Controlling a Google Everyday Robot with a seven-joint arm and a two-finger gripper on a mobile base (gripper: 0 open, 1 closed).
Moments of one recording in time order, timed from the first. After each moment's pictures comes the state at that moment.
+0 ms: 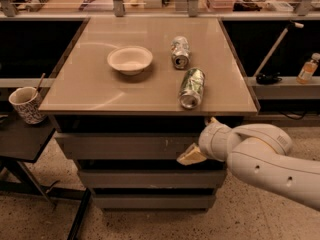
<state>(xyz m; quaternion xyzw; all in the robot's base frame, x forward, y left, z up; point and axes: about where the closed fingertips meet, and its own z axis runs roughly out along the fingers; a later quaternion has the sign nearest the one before) 0.556 -0.108 0.691 -0.47 0.77 -0.04 0.43</state>
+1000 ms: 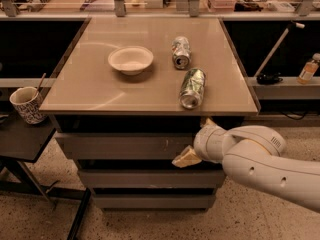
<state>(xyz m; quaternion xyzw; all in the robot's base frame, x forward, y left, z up) 0.551 -0.101 0.684 -0.48 0.77 -0.03 0.43</state>
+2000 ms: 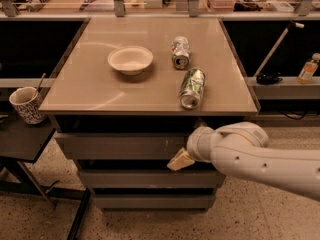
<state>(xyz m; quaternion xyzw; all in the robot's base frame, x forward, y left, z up) 0.560 -0.090 0.648 -0.47 0.79 -0.01 0.39</state>
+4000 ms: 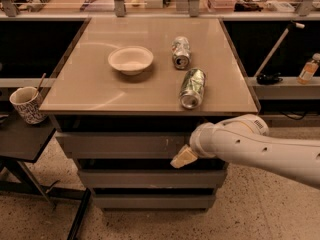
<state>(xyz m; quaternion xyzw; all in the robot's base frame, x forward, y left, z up) 0.569 -0.103 0.635 -0.46 0.82 0.00 0.34</state>
